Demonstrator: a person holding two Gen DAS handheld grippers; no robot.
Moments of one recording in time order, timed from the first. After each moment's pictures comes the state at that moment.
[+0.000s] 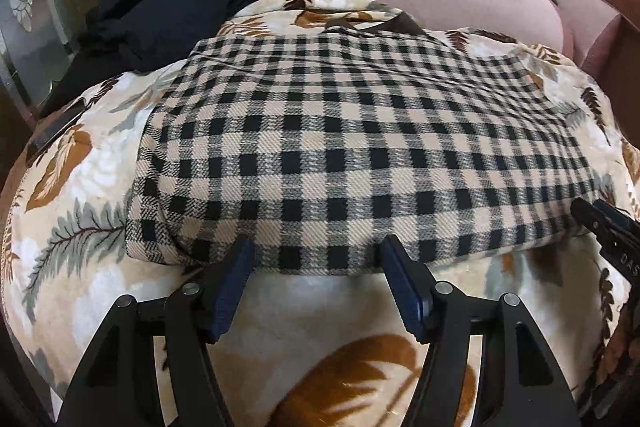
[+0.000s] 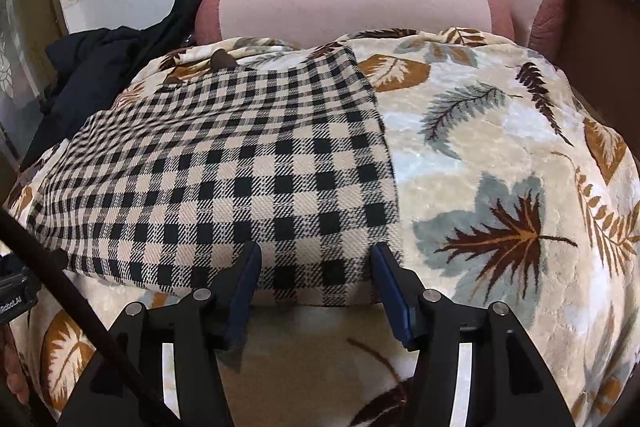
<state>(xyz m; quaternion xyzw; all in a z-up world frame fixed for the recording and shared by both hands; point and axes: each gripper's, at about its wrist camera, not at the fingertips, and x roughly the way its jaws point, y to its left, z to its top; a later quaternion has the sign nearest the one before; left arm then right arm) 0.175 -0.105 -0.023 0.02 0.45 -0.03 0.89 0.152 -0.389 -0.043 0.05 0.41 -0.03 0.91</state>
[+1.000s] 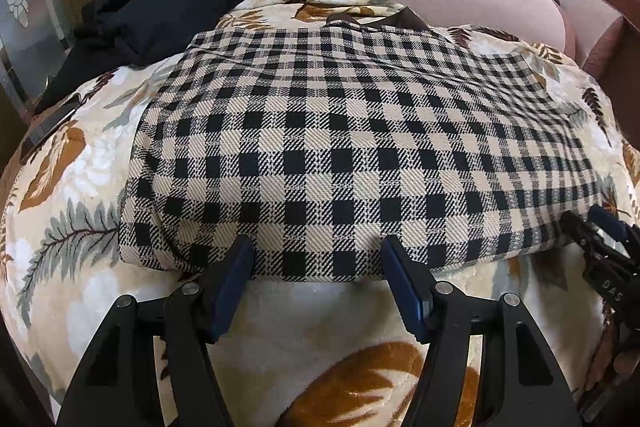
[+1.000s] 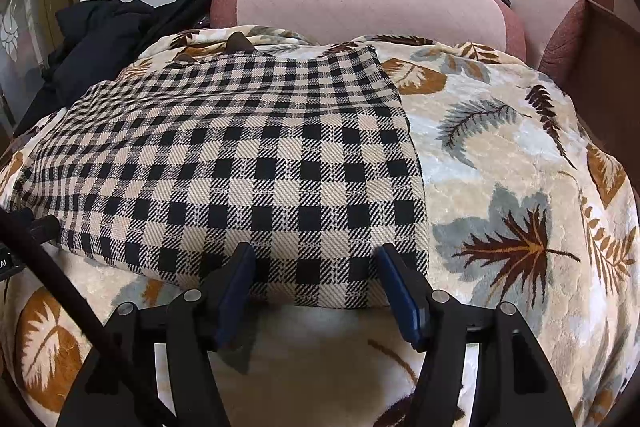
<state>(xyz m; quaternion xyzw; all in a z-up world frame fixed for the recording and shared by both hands) 0.182 -0.101 -0.027 0.02 0.46 -0.04 0.89 0.154 -0.371 -0.053 0.00 0.41 -0.03 0.91</state>
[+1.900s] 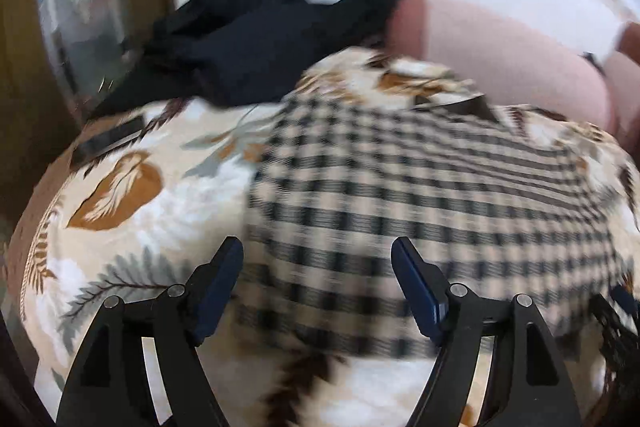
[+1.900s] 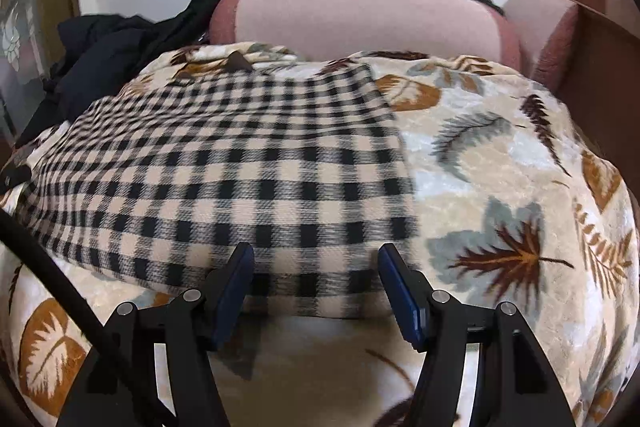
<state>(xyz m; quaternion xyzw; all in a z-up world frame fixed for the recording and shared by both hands) 0.212 -0.033 0.006 -0.03 0.40 0.06 0.91 0.156 -0.357 -0.042 0.01 0.39 -0.02 0.92</state>
